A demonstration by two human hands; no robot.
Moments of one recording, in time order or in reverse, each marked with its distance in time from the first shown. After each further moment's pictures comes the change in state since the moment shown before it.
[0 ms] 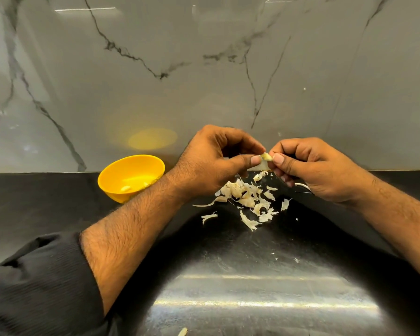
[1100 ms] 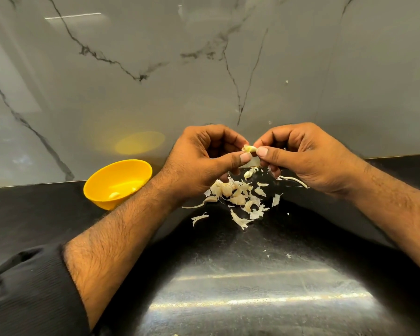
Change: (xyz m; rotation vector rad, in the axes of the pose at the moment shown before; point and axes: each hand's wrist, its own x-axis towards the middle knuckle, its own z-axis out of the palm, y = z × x) left_hand -0.003 0.004 0.006 -0.097 0.024 -0.054; right_hand -0.005 -0.010 -0.002 0.021 0.083 -0.020
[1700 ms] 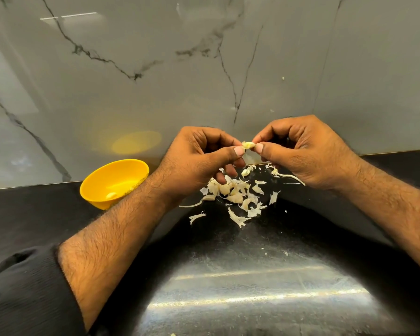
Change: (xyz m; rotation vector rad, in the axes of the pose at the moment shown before) left_hand -0.001 0.000 0.000 -0.098 -0.031 -0.089; right_hand -0.003 -0.006 0.001 -0.262 0.120 -0.083
